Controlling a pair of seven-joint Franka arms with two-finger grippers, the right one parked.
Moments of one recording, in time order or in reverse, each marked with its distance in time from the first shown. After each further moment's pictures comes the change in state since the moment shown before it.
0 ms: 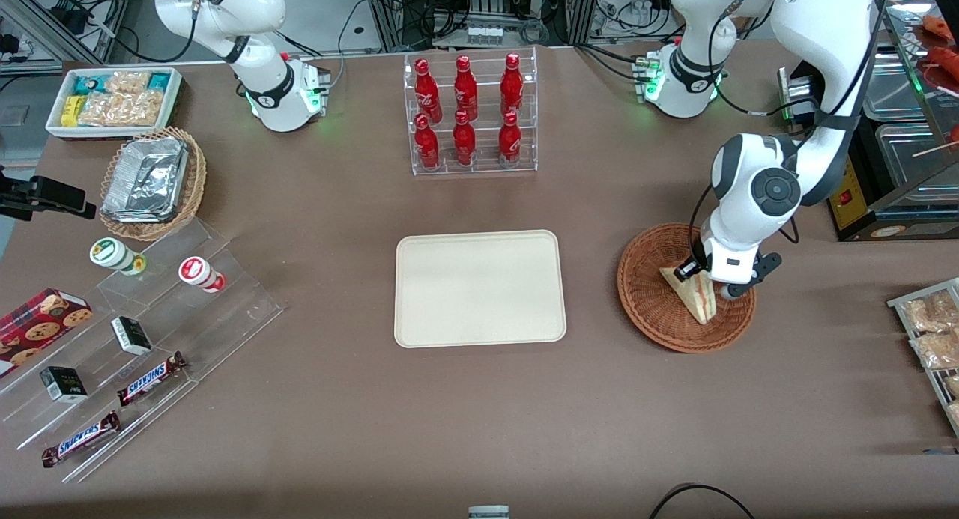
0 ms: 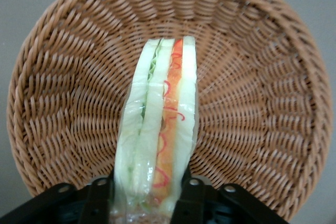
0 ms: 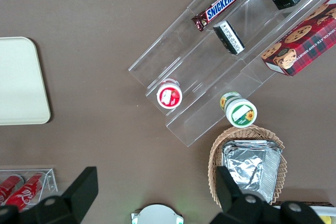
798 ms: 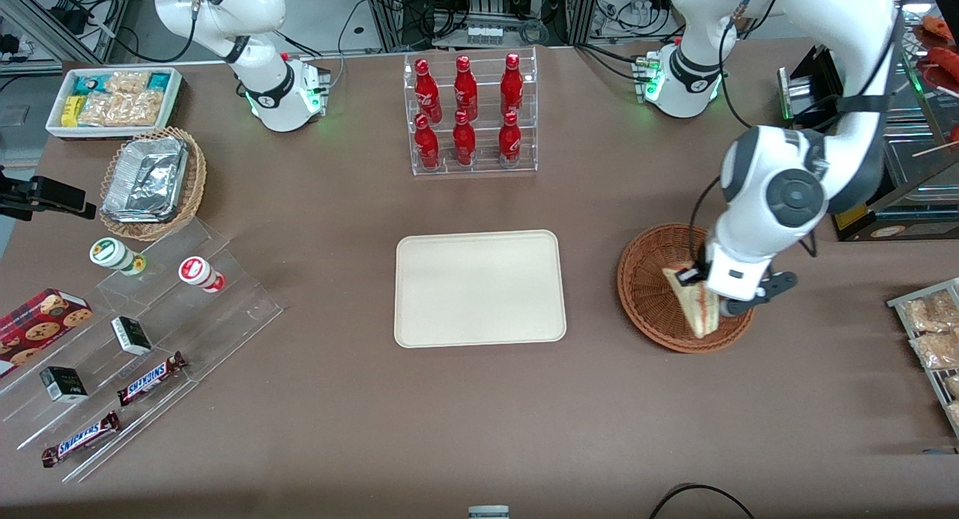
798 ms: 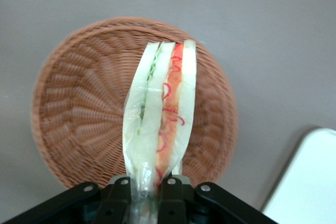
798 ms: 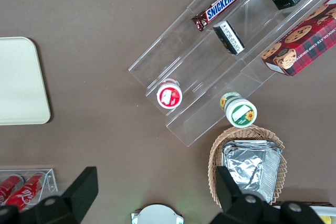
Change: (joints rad) arm -0.095 0.006 -0.008 0.310 0.004 -0.352 0.133
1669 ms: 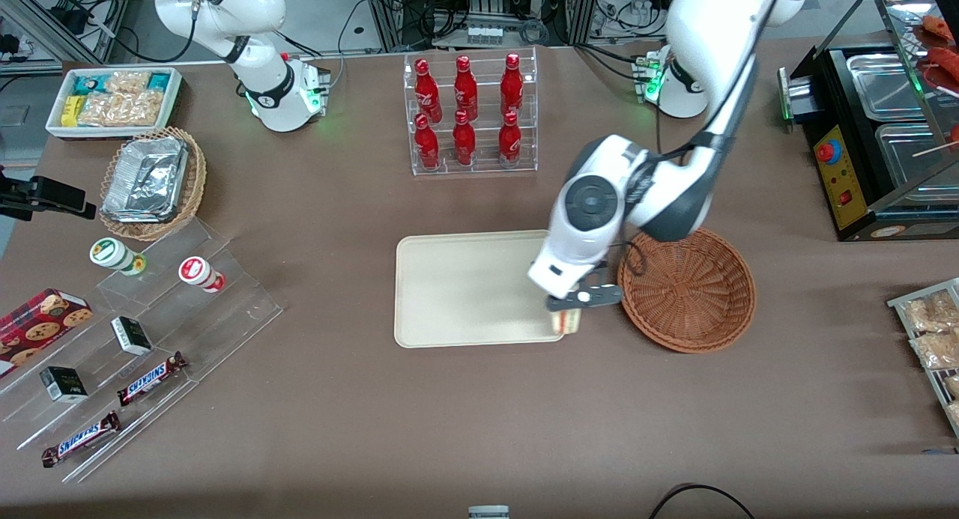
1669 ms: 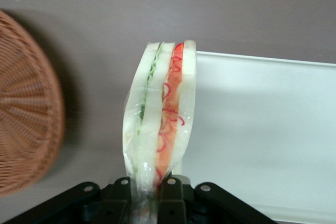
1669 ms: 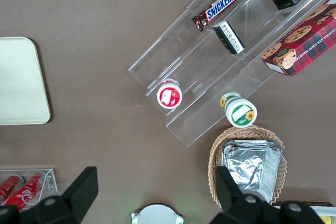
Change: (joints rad) arm -0.351 0.310 -0.010 0.420 -0.003 -0.137 -0.090
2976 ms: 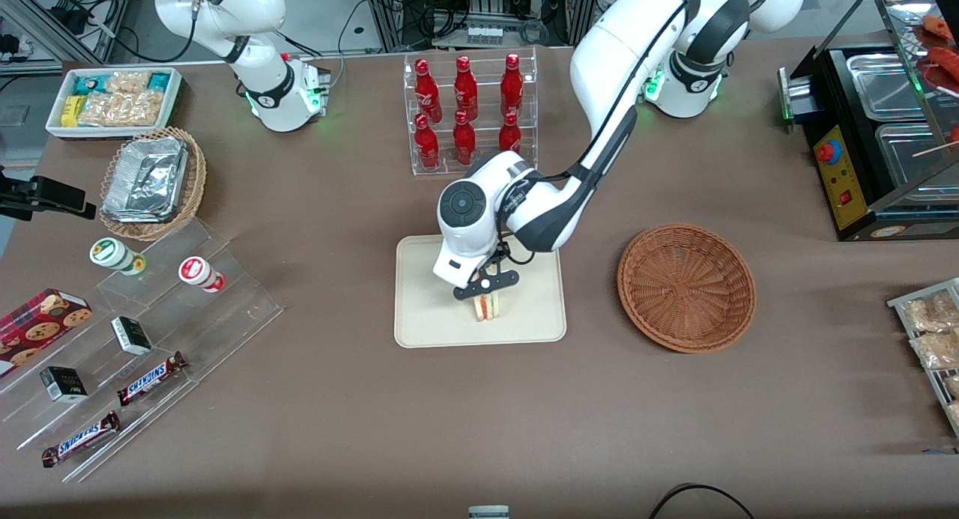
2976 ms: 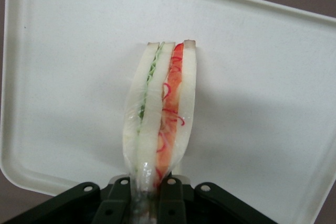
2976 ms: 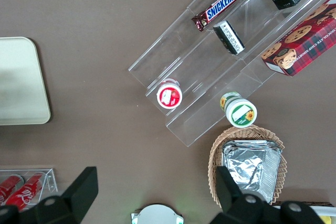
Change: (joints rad) arm -0.209 0.311 0.003 0.300 0.001 0.000 -0.335
